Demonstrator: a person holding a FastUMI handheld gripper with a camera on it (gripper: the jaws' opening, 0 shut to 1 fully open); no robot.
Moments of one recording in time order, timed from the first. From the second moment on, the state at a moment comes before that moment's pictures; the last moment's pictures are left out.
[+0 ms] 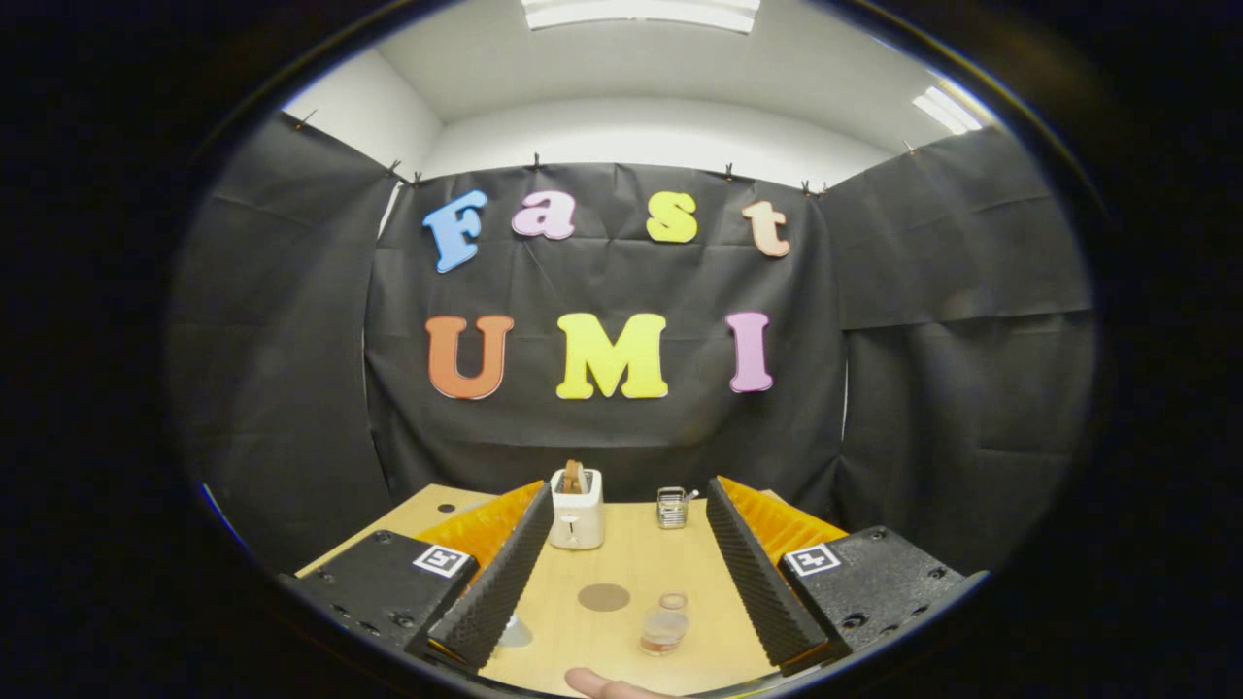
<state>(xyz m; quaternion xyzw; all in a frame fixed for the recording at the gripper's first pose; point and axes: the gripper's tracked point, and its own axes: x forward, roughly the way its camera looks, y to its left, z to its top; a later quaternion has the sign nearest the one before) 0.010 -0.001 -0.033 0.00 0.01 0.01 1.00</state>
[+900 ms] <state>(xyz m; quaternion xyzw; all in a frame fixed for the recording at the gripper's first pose) 0.060 -0.036 -0.151 0.00 0.08 -0.01 1.00</state>
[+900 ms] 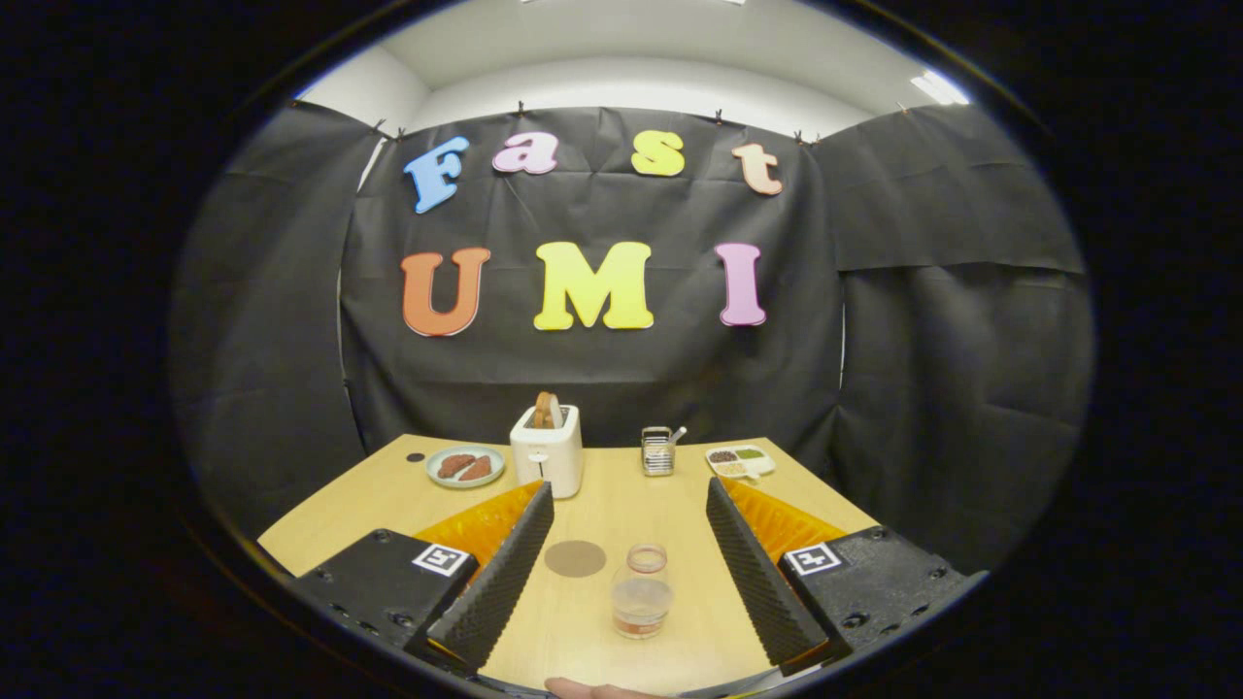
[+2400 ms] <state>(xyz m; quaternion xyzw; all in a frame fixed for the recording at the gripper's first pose) 0.089 -0.052 -0.308 0.03 0.10 0.01 0.99</state>
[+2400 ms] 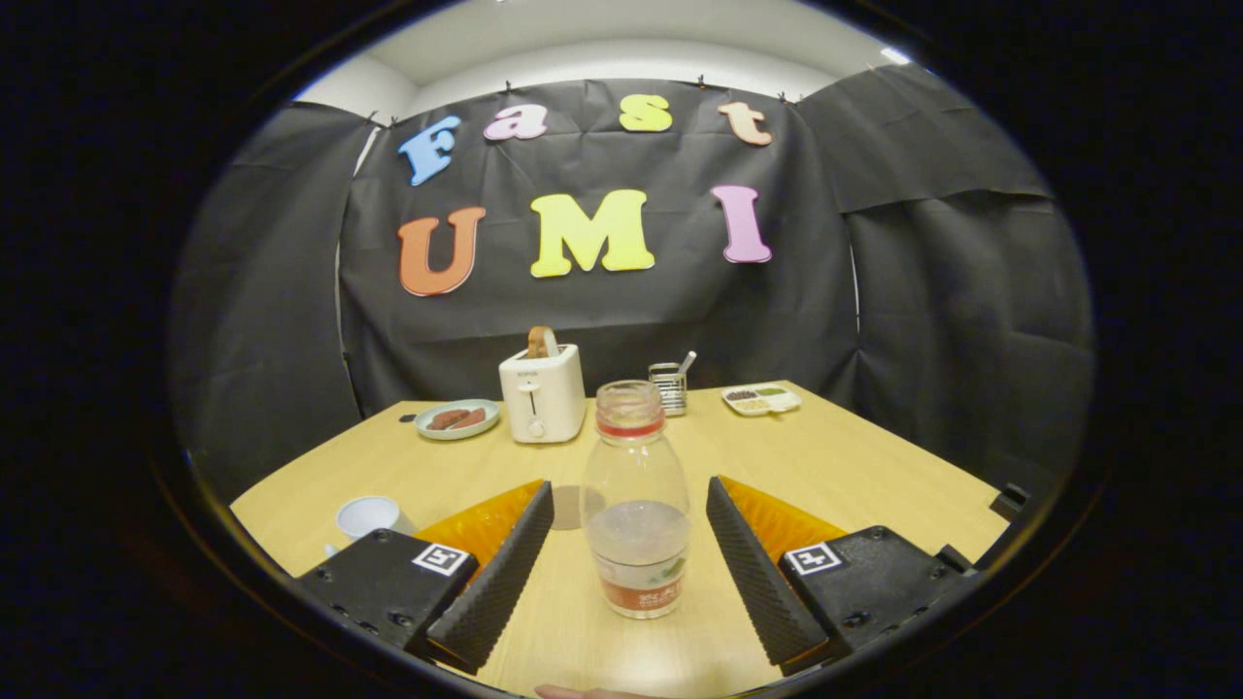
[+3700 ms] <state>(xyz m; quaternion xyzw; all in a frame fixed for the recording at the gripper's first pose) 0.119 -0.062 -0.367 0.02 0.08 0.01 1.00</state>
